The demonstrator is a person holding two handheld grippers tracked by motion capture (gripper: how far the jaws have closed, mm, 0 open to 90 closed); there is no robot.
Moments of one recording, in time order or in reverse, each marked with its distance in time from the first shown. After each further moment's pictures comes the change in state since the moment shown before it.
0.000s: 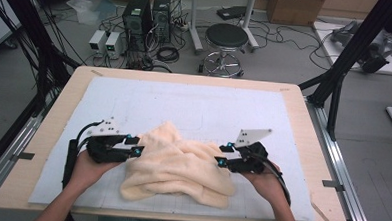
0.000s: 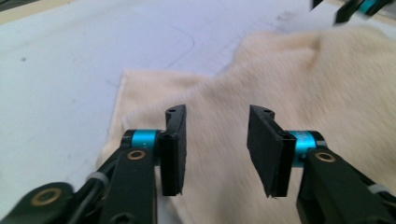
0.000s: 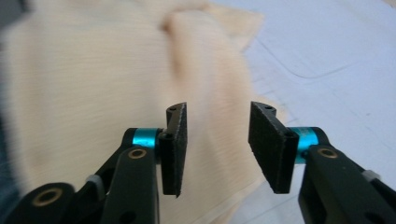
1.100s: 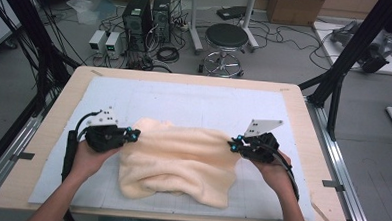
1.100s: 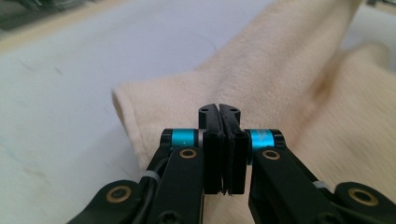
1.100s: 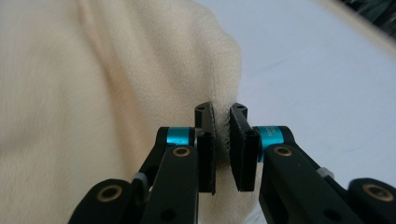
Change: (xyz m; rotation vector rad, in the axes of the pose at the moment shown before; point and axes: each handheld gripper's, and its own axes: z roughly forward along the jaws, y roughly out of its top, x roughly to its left) left arm 0.007 -0.002 -0.009 0.050 0.030 0.029; right arm -0.015 0.001 -0.026 0.042 -0.095 -0.015
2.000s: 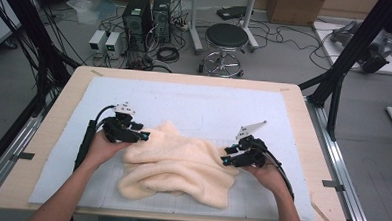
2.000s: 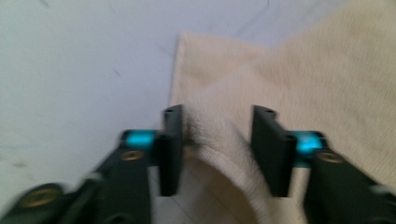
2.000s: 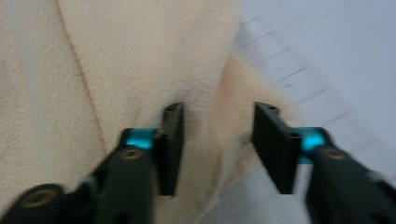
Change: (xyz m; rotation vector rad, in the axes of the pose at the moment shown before) left arm 0.049 0.004 0.062 0.222 -0.003 -0.122; right arm -0.020 -0.031 0.052 0.114 0.224 0.138
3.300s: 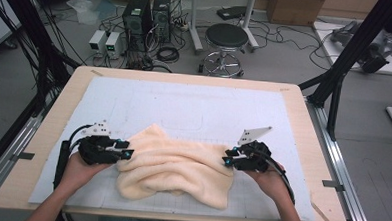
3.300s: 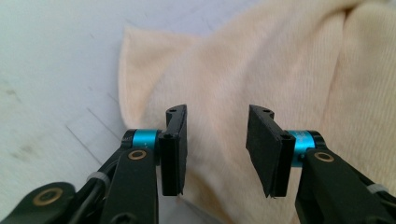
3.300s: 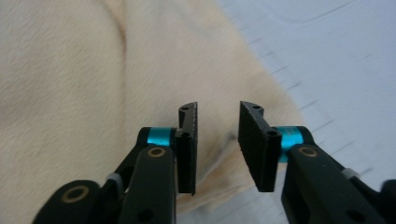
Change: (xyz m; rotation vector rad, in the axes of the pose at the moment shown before) left arm -0.028 -0.046 -0.061 -0.181 -0.020 0.010; right arm 0.029 0.007 -0.024 -0.052 -0.130 -0.063
